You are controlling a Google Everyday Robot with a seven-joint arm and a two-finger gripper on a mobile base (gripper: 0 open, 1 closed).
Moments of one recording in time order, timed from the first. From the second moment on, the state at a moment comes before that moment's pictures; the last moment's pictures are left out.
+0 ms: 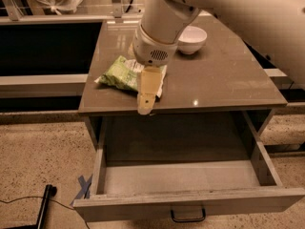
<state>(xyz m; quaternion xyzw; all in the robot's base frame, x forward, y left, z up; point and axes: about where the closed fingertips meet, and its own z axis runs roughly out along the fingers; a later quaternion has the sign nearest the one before) 0.530 0.033 0.901 -0.76 0.62 0.08 0.19</state>
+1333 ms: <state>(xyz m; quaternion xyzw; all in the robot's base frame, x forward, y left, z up) 0.644 0.042 0.851 -0.73 0.65 0.04 0.18</state>
